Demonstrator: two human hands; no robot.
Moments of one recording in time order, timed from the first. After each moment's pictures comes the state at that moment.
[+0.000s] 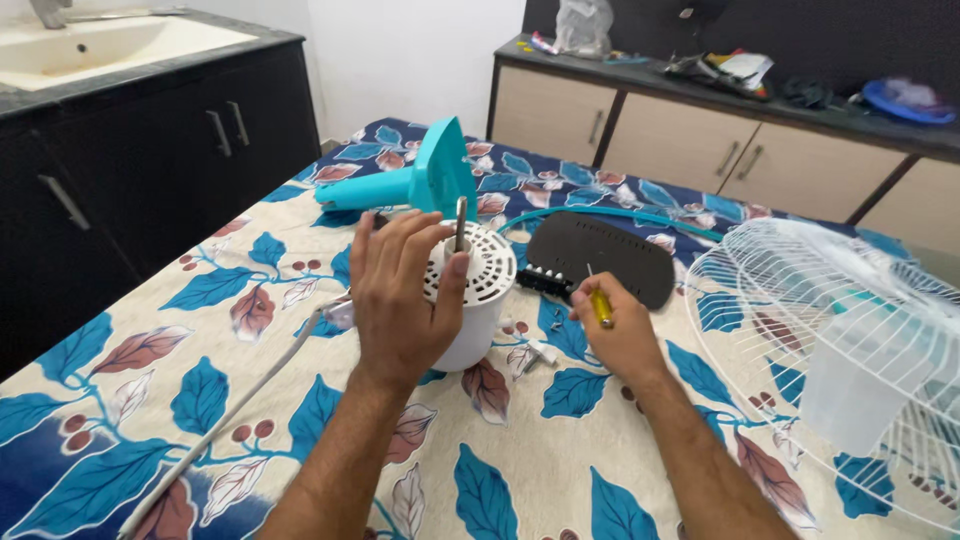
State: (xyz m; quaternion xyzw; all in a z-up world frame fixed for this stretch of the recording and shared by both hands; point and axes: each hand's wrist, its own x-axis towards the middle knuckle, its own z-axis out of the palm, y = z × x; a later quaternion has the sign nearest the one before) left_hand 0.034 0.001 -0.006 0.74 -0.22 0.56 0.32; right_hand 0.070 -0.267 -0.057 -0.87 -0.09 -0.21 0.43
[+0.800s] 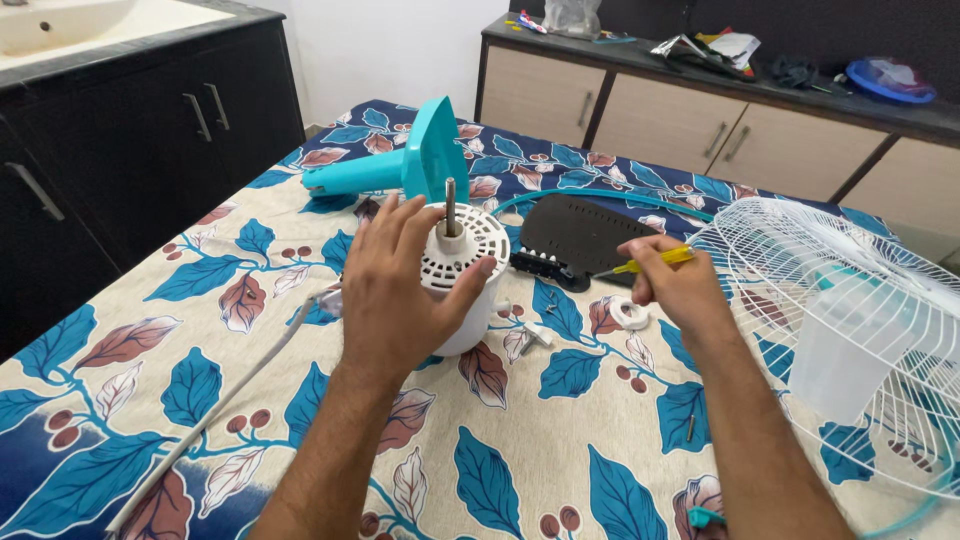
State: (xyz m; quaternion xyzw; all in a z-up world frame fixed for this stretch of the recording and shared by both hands) left_hand 0.030 0.009 -0.007 0.80 -0.22 0.48 0.29; right_hand 0.064 -0.317 -0.010 -0.82 0.01 -0.15 0.56
